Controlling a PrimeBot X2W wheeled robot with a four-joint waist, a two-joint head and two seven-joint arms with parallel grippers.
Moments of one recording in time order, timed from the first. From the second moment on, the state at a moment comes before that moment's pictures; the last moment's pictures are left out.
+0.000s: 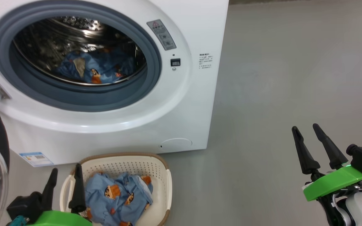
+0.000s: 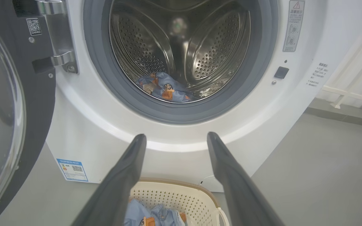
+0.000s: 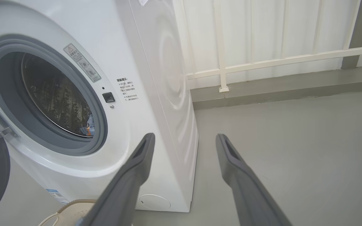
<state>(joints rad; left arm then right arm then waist) -0.10 0.28 -0.25 0.27 -0.61 0.08 -0.24 -0.20 -0.31 0.23 0.30 0.60 0.13 -0.25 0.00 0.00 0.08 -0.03</state>
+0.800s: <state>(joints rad) -0.51 0.21 -0.29 0.76 -0.63 -0.04 -0.23 -0.38 -0.32 0.22 0.22 0.60 0.13 -0.25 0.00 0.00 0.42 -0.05</state>
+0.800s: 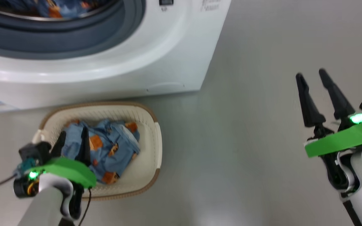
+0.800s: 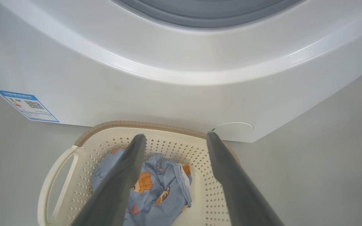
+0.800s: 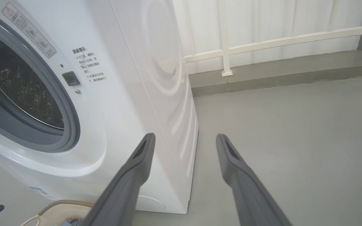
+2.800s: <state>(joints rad) -1.06 0.28 -0.31 1.29 -0.66 -0.02 -0.07 -0.54 -0.26 0.19 0.05 0.57 0.13 -0.25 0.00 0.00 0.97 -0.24</state>
